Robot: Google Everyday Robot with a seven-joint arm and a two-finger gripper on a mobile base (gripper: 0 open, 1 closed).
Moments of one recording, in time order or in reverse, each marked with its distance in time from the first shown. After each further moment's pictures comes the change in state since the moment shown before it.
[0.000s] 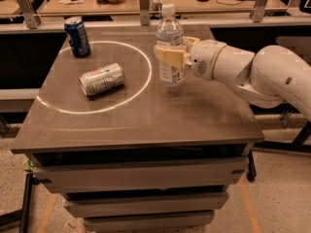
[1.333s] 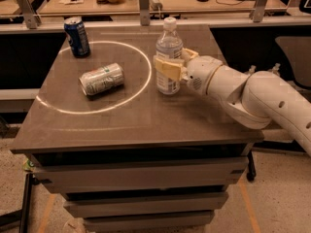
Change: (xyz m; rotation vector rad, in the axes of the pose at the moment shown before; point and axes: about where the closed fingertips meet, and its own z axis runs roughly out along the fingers) arm 0.029 0.004 -0.002 0.038 -0.085 0.001
